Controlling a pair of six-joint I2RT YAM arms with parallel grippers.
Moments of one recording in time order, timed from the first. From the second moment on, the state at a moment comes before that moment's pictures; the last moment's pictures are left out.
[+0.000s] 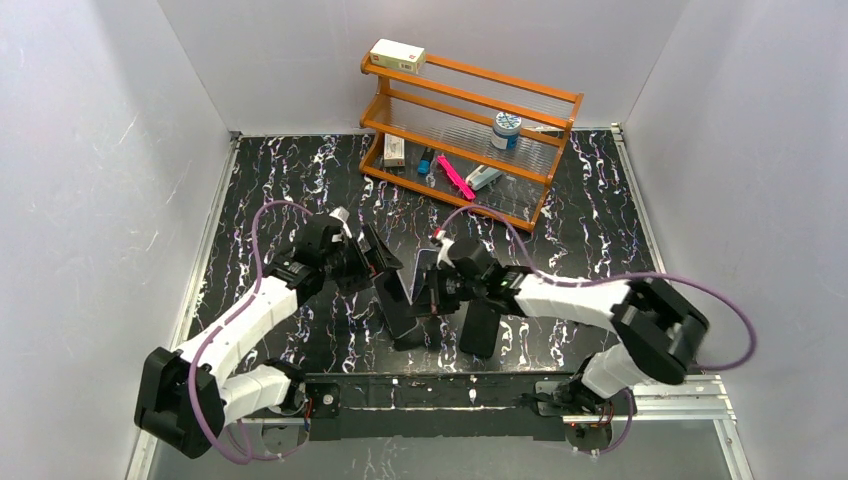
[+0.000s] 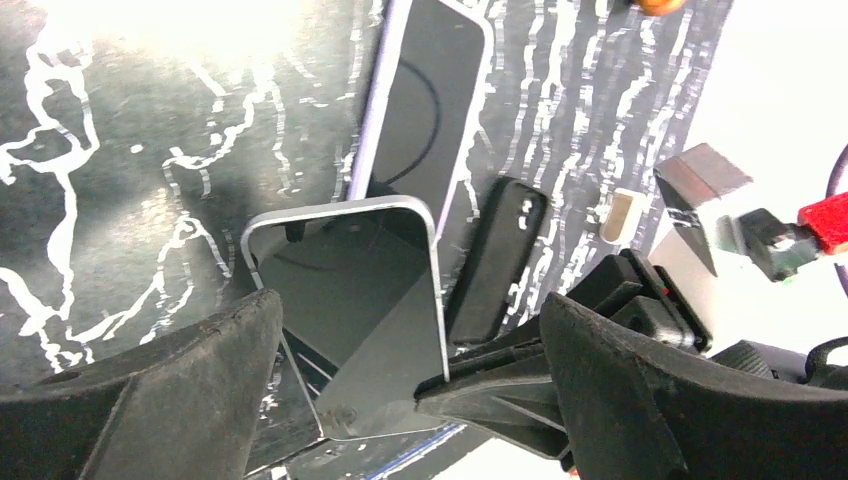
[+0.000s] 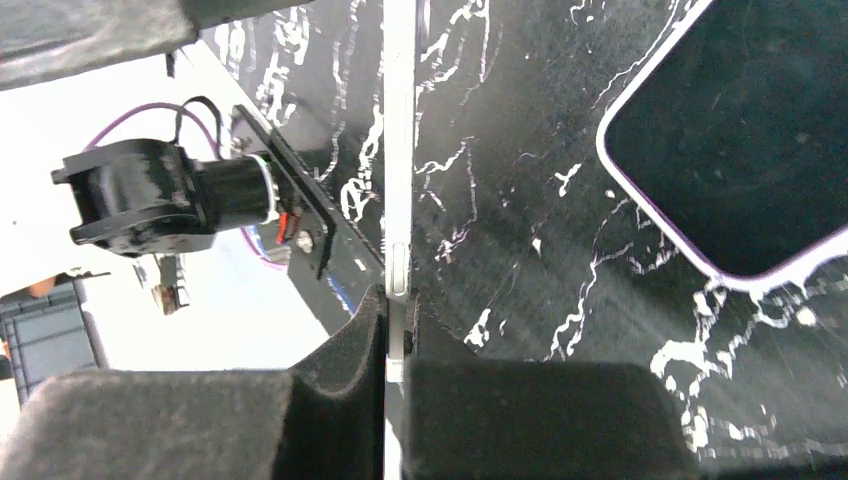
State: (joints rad) left arm -0.45 1.11 0.70 -0.40 0.25 -0.89; right arm 0.96 1.52 0.75 0.11 -0.40 0.87
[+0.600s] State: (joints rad) left arm -0.57 1.18 0.73 -0.31 0.34 -0.83; right arm 0.94 0.89 0.71 -0.58 -0.02 1.06
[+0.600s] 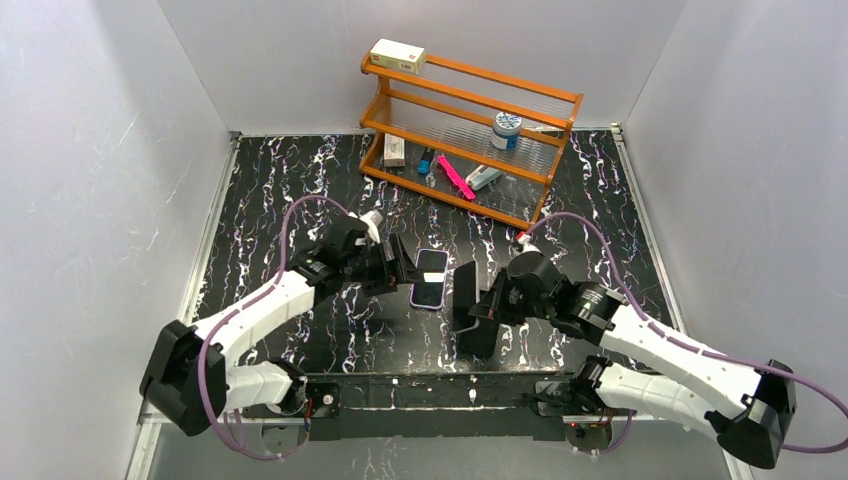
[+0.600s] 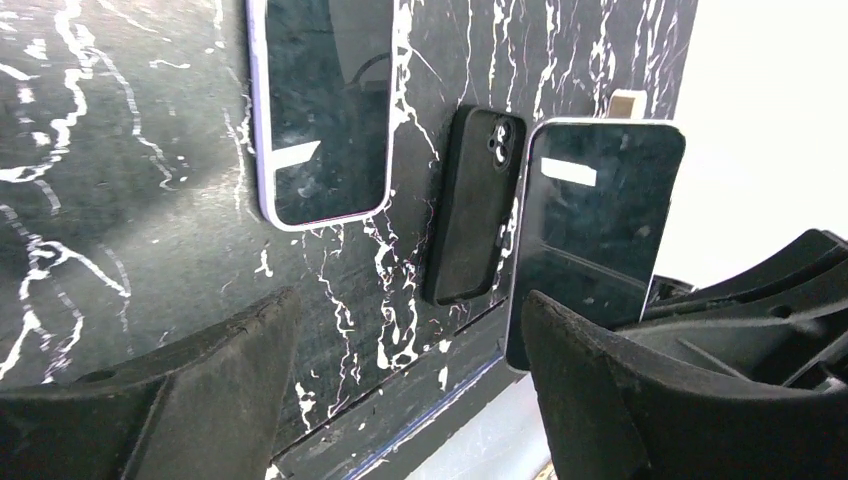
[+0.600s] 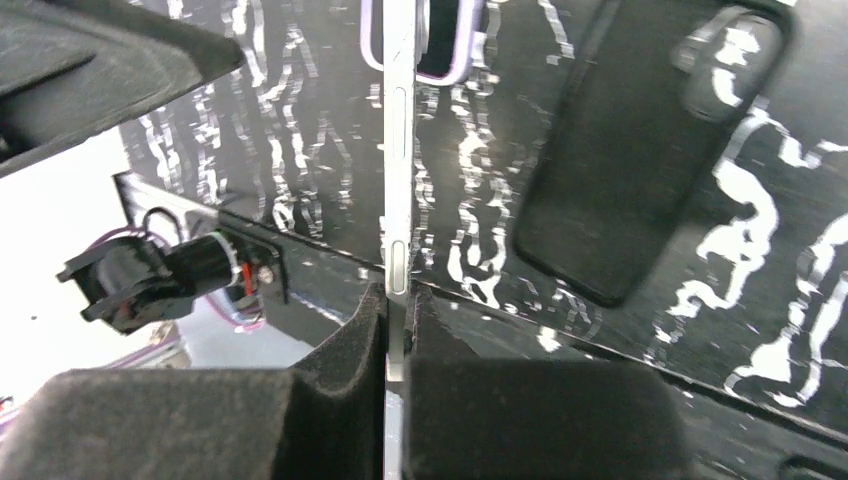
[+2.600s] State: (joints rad) left arm -1.02 1.66 0.67 0.26 0.21 -1.05; right arm 0.92 0.82 0.33 -0.45 0.02 1.26
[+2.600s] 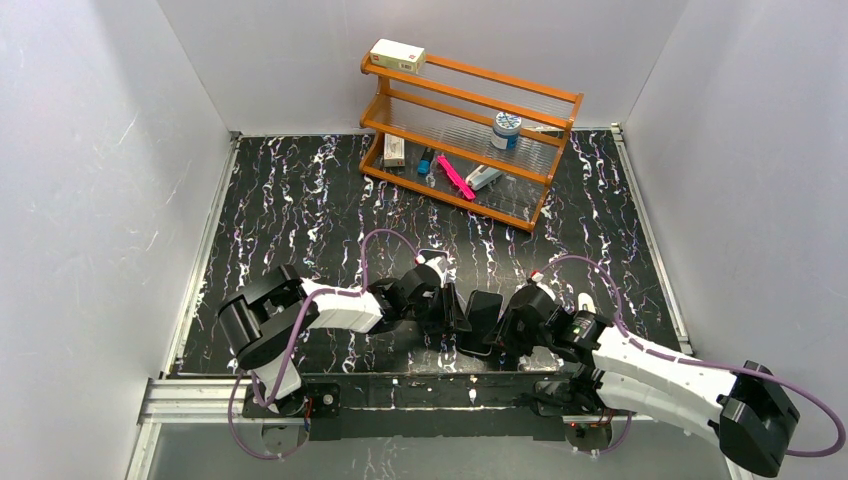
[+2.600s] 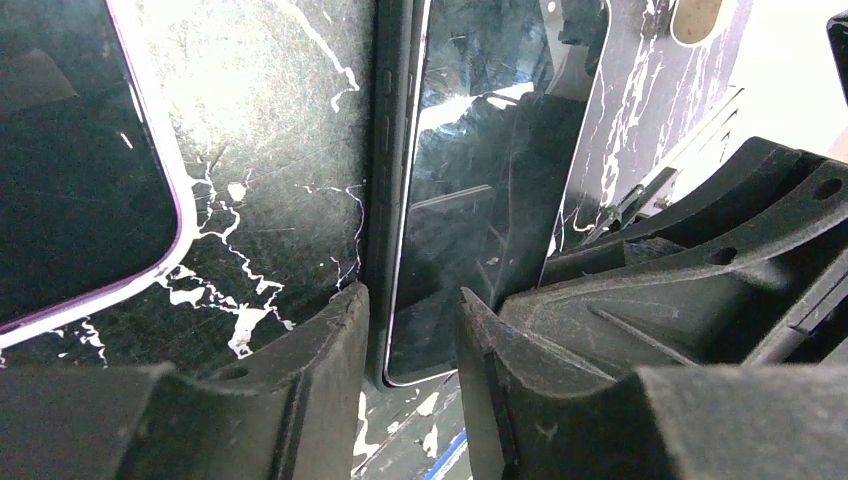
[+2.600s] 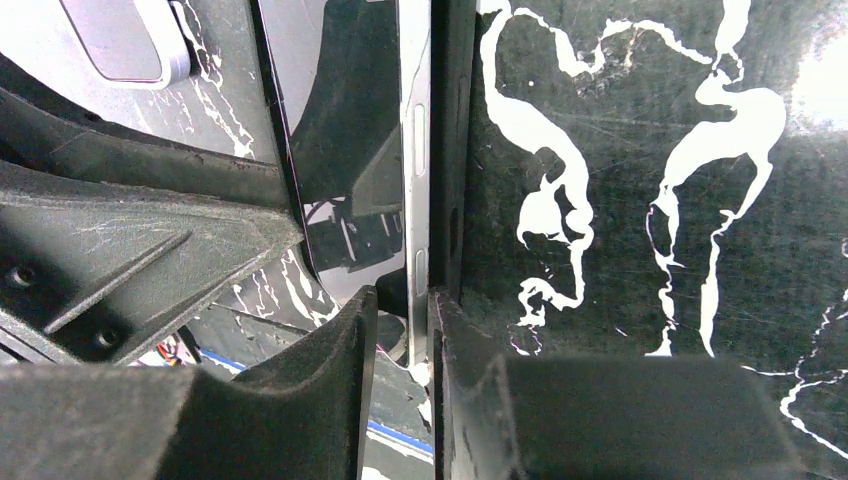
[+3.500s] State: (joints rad) left arm -1.04 1.64 0.63 0.29 0.18 -1.10; right arm 0.91 0.88 0.34 -0.43 -0.01 1.23
